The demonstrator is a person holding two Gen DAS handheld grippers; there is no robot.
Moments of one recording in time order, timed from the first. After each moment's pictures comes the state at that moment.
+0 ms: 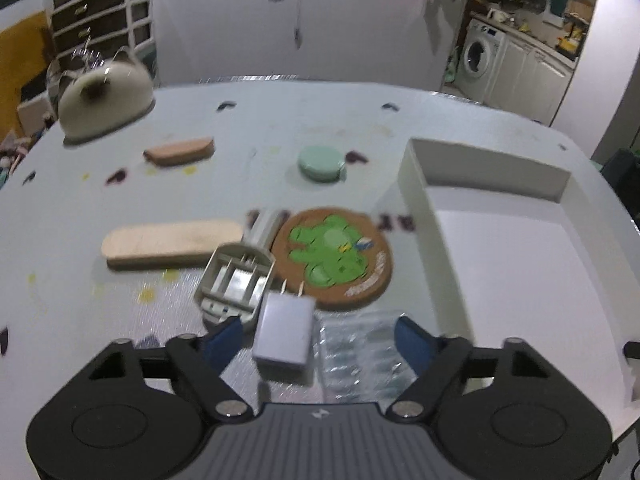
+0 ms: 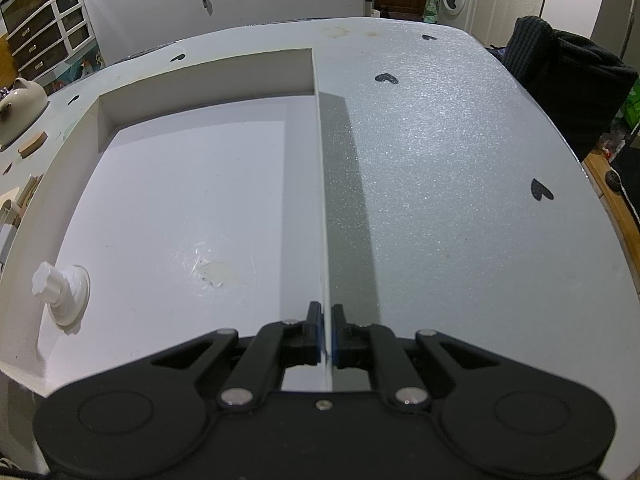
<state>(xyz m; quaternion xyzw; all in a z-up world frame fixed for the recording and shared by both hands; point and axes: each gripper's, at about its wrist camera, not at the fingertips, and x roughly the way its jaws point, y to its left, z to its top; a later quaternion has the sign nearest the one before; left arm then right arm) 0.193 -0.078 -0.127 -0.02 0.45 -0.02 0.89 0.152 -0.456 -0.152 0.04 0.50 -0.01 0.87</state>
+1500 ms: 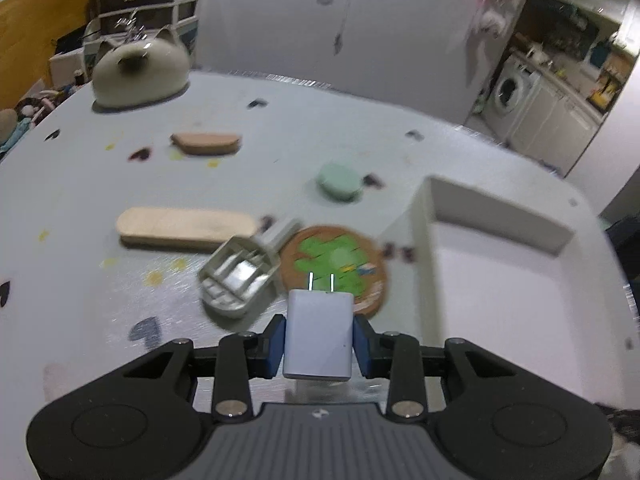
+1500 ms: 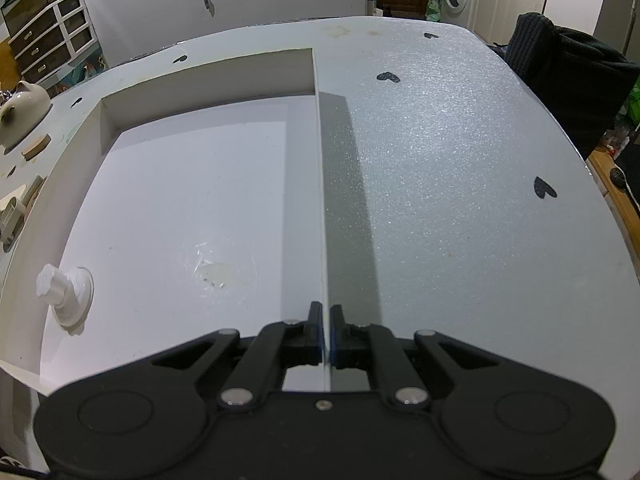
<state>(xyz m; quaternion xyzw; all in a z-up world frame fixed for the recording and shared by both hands) 0.194 -0.077 -0.099 -0.10 0.44 0.01 0.89 0.153 -0.461 -0.152 0.05 0.50 0.00 0.87</state>
